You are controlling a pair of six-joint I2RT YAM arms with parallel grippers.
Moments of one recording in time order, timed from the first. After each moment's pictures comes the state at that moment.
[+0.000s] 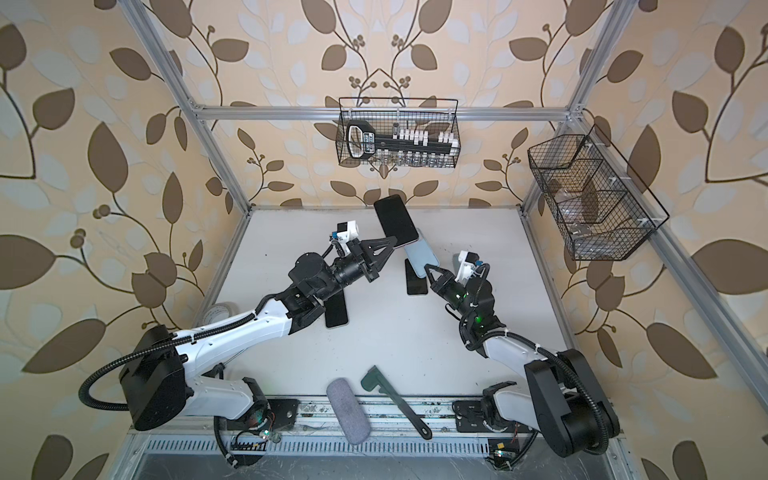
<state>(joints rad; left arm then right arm) -0.78 1.35 0.90 0.70 0.20 -1.57 0.25 1.22 0.33 0.78 -0.26 1.02</state>
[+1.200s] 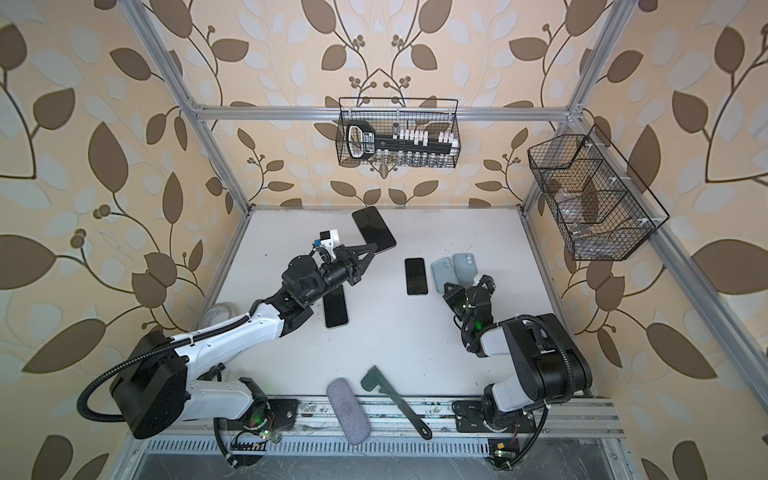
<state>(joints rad) -0.64 1.31 0.75 0.65 0.21 -1.50 0.16 1.53 0.25 0.87 -0.07 1.08</state>
